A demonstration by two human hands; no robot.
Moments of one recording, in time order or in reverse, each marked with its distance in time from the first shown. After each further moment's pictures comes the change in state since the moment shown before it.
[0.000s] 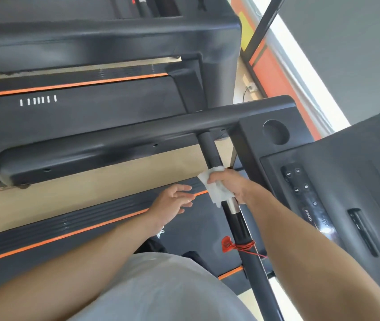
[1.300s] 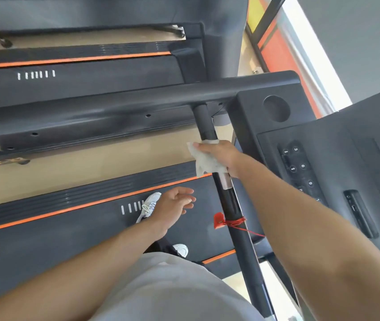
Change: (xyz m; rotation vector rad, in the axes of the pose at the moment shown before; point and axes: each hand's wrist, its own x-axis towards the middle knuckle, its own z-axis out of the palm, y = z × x) left_hand -0.025 -0.059 0.057 -0.087 0.115 -0.069; right_hand 0.004 0.004 0.001 -0.082 0.033 -0.155
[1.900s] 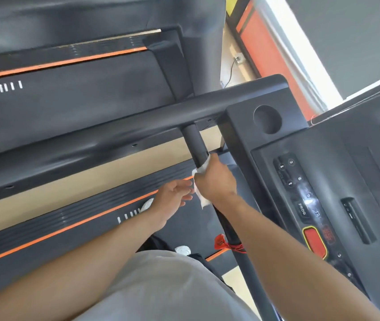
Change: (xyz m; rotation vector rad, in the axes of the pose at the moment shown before) left_hand 0.065 0.066 -0.013 0.058 -0.091 -0.019; right_hand 0.005 0.000 0.029 -0.705 0.482 0.043
